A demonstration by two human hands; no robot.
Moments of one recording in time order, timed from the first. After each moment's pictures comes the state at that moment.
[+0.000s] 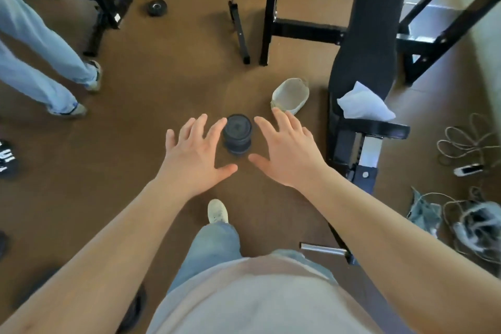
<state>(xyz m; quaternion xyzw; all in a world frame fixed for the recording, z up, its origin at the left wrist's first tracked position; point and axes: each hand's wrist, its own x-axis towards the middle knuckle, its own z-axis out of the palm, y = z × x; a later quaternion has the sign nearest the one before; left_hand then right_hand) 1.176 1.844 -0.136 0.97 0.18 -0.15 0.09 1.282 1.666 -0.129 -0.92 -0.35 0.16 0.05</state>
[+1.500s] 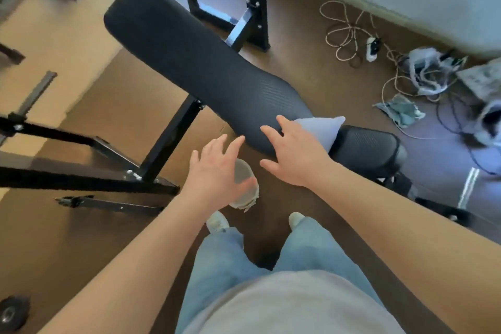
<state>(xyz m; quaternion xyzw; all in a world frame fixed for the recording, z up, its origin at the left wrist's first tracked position) 2.004 1.838 -0.200 0.90 -0.35 -0.25 -0.01 1.914 1.670 -0.219 -0.95 0.19 0.19 0.16</state>
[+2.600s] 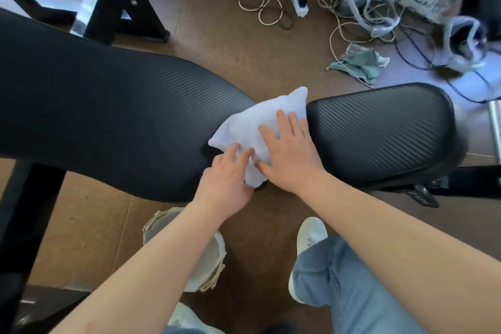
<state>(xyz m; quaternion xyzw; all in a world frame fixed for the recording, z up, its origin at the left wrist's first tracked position) 2.009 1.621 -0.622 0.77 -0.57 -0.28 0.02 1.879 1.507 -0.612 -0.91 0.39 0.11 0.08</state>
